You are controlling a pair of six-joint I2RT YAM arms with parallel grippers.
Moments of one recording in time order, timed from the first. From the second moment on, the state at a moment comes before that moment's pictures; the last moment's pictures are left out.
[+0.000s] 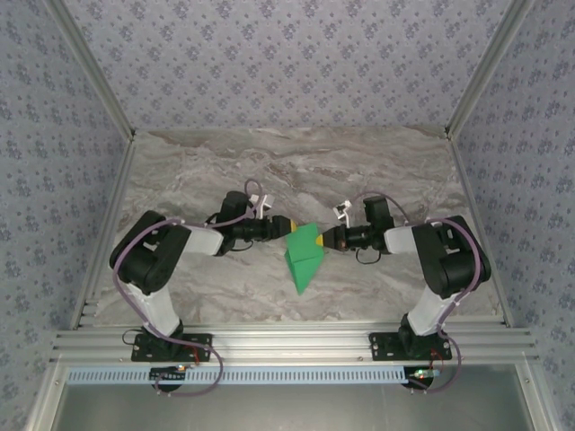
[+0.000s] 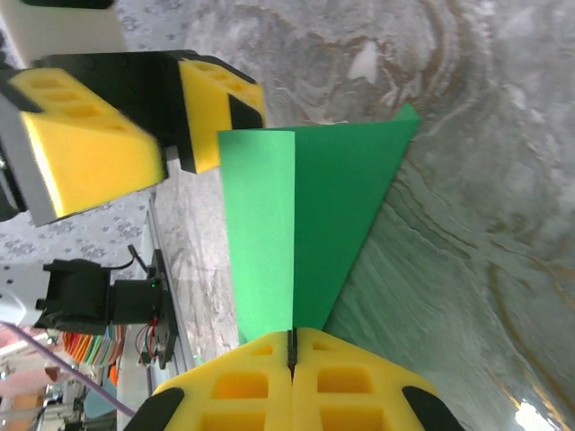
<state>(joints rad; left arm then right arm) -0.53 1.79 0.73 0.50 0.72 -0.78 0.26 1.71 0.62 0.22 -1.02 0.40</state>
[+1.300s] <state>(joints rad) -1.14 1.57 0.87 -0.31 -0.22 -0.50 0.45 1.72 0.91 -0.19 -0.66 0.76</state>
